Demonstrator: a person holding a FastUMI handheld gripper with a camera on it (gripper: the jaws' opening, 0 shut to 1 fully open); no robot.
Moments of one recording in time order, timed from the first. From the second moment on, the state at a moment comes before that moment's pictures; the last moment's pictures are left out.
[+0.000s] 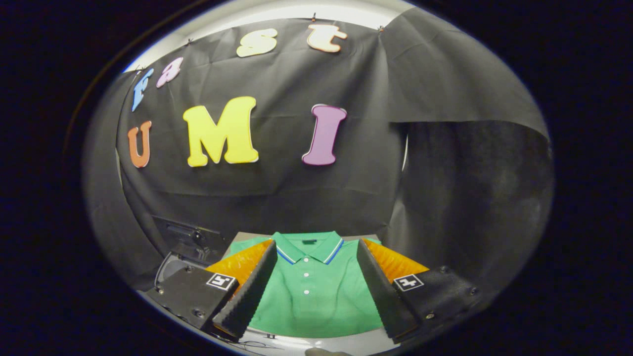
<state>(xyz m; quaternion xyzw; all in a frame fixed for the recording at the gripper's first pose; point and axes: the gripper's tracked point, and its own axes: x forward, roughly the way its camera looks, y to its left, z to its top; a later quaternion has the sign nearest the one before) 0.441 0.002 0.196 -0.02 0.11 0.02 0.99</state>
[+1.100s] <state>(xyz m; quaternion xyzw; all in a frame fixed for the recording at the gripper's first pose) 0.513 0.015 0.075 -0.03 0.33 0.06 0.94</state>
